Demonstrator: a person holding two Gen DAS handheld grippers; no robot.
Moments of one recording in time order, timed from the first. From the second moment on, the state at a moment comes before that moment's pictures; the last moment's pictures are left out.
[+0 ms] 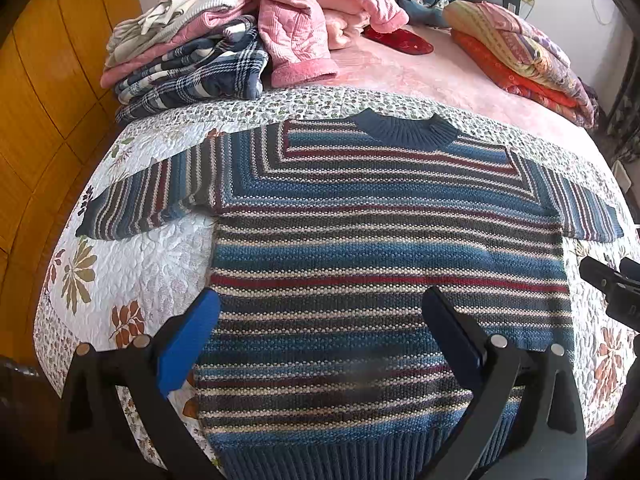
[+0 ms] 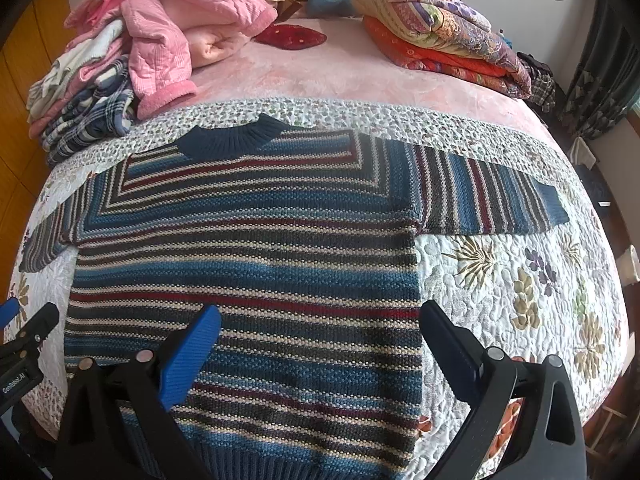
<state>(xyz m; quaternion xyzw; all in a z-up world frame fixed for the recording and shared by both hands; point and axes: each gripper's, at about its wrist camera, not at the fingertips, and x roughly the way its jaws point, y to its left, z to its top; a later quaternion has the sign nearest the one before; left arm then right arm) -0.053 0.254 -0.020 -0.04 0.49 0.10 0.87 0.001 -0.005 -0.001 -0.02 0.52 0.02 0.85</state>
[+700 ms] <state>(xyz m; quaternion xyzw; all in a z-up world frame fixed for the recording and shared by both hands) -0.025 0.249 -0.034 -0.03 0.47 0.11 0.87 0.074 -0.103 -0.001 0.08 0.54 -0.04 0.84</state>
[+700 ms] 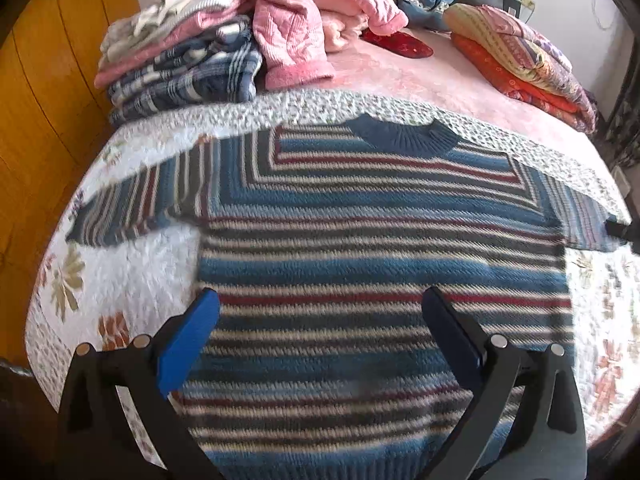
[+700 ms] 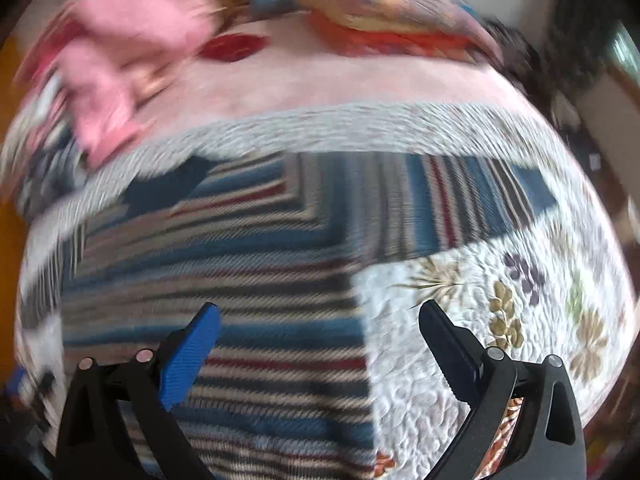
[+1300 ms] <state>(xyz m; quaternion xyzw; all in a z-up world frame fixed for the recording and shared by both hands) 0.110 0.167 -0.072 -0.09 0.50 0.08 0.86 0.180 -0.391 -0.129 0.28 0.59 -0.16 0.74</state>
